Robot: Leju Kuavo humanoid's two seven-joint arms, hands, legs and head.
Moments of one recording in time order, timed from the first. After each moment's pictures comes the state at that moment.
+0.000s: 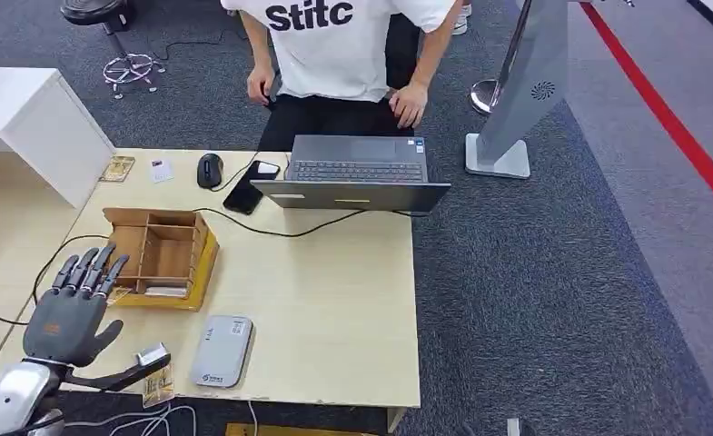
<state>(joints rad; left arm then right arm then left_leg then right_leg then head) 0.10 0.39 0.04 -1.51 -1.37 0.36 -0.21 -0.14 0.13 -0.87 -0.25 0.36 0.35 -0.43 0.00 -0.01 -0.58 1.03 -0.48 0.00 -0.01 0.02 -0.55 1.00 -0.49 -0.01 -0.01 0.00</state>
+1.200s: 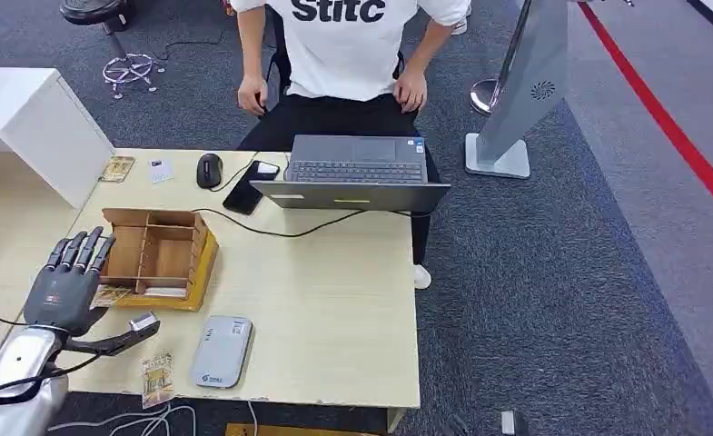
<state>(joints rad) -0.17 0.38 0.06 -1.08 -1.46 0.46 -0.24 -0.16 0.14 -0.84 -0.25 0.34 0.38 -0.40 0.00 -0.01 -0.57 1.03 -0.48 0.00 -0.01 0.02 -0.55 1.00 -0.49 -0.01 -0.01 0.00</state>
